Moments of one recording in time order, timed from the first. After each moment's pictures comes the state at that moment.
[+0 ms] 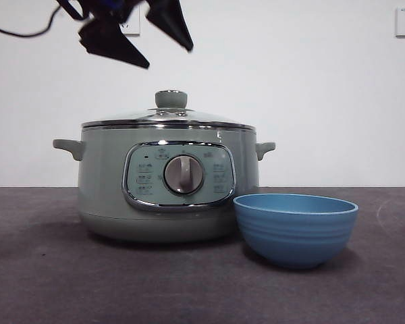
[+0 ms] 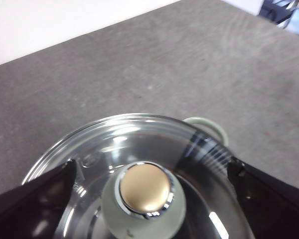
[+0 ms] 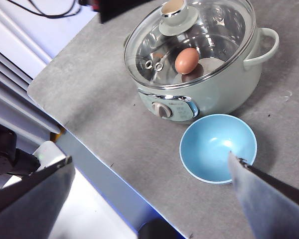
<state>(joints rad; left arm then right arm) -0.46 1.50 1.29 -0.27 0.21 0.06 0.08 0.78 1.10 -1.08 -0.75 -0.16</state>
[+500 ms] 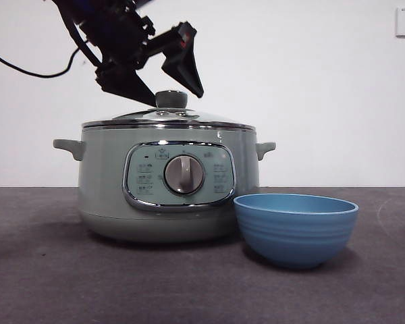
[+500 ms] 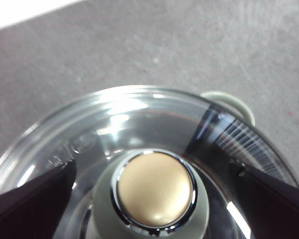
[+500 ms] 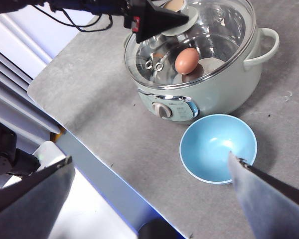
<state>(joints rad) -0.48 1.63 1.29 -0.22 0.19 0.07 0.08 0.78 1.10 -1.08 -0.75 -0.16</state>
